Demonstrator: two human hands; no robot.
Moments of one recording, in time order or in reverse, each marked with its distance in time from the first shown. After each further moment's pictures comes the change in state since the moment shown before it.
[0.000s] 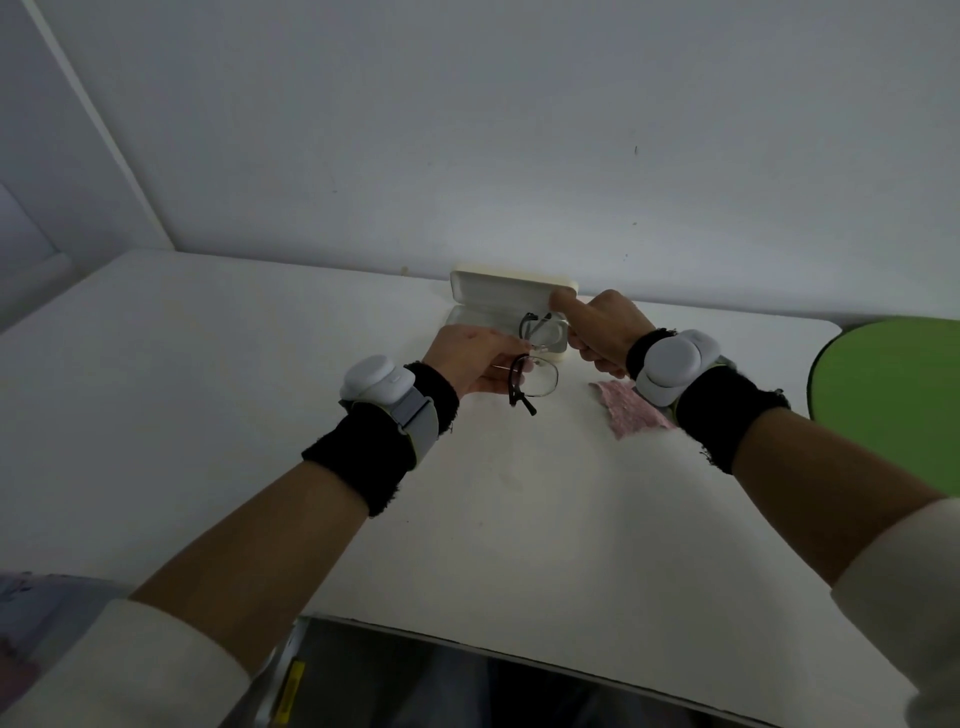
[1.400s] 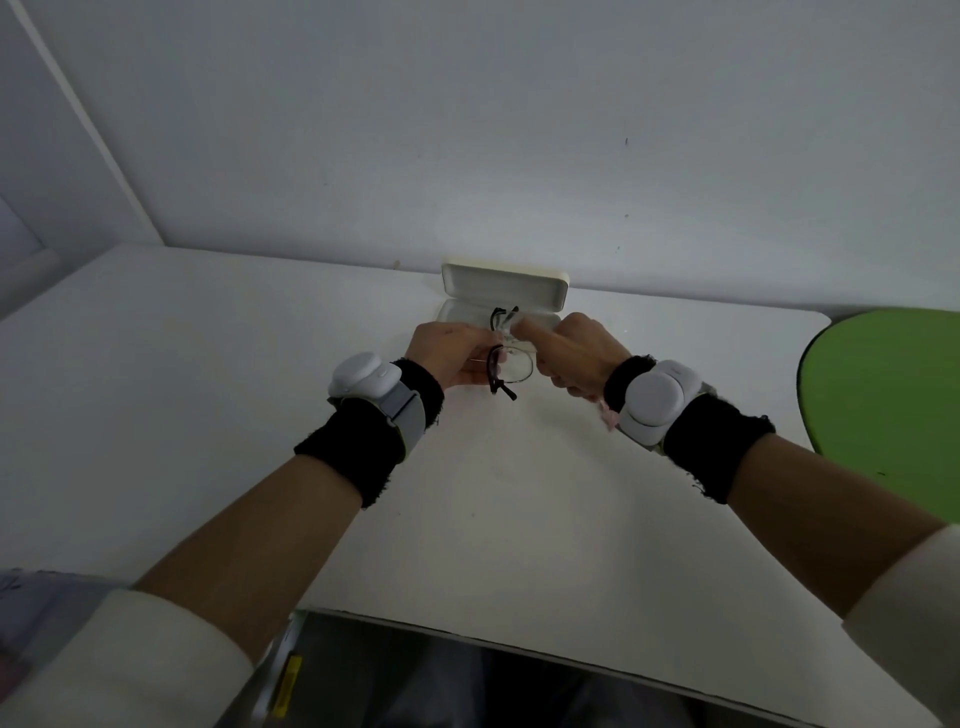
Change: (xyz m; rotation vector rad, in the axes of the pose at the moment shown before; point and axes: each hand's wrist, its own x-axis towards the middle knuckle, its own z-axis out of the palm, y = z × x) left_hand 0.011 -0.009 -0.006 -0.124 0.111 -0.010; right_hand -0.019 0.011 0.029 0.009 -0.081 -0.067
